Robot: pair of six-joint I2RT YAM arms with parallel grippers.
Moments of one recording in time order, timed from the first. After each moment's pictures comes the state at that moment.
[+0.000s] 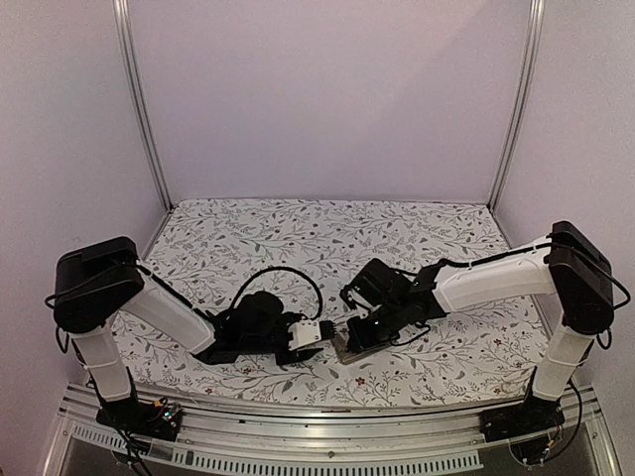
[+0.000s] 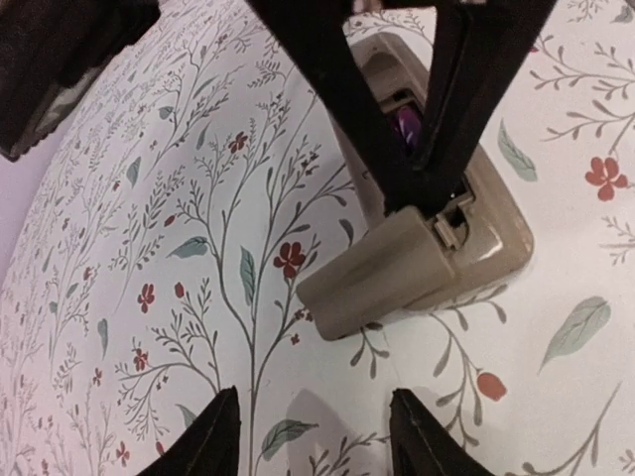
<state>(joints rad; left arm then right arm) -1.04 1.82 0.62 0.62 0.01 0.53 1.01 1.80 1.05 -0.38 -0.12 0.59</state>
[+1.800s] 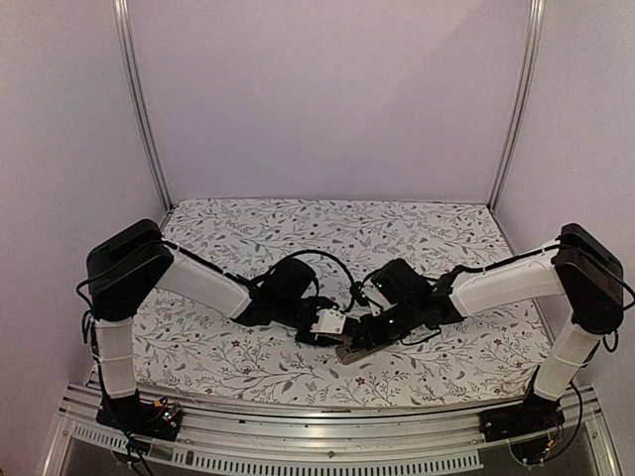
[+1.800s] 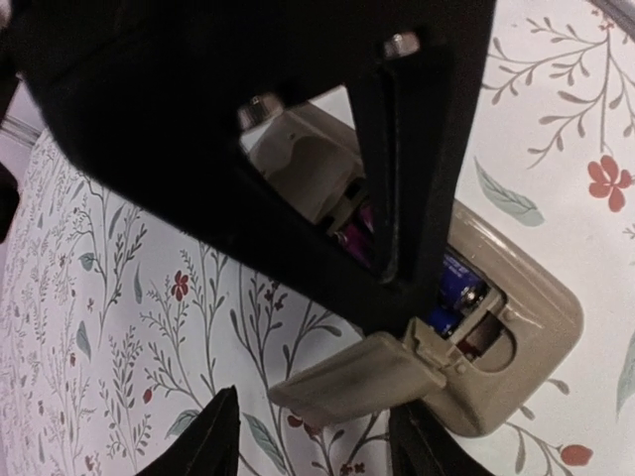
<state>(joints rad) -0.93 2.01 1.01 0.24 0.37 0.97 0.94 1.73 0.88 -0.14 -0.23 0.55</state>
